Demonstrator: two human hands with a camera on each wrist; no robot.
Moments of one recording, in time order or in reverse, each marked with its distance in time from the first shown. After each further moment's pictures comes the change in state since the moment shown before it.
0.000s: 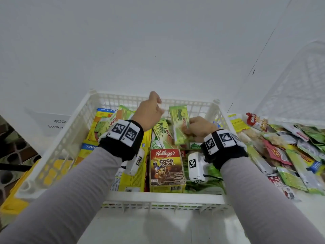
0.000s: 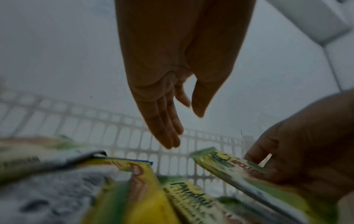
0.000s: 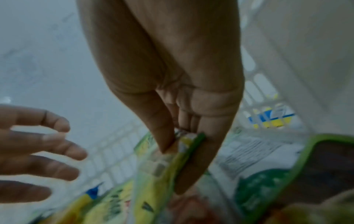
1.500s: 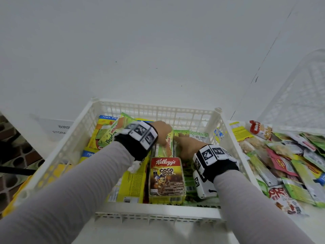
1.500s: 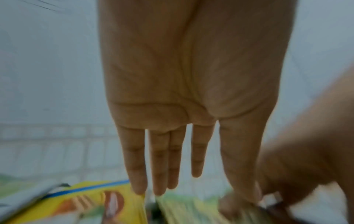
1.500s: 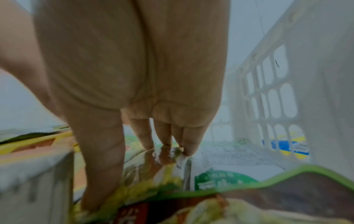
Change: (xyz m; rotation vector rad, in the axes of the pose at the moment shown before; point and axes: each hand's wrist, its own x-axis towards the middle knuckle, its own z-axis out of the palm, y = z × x) left_hand 0.017 0.014 0.023 0.902 -0.581 0.097; right_hand 0.010 0.008 0.032 -0.856 -0.195 -0.188
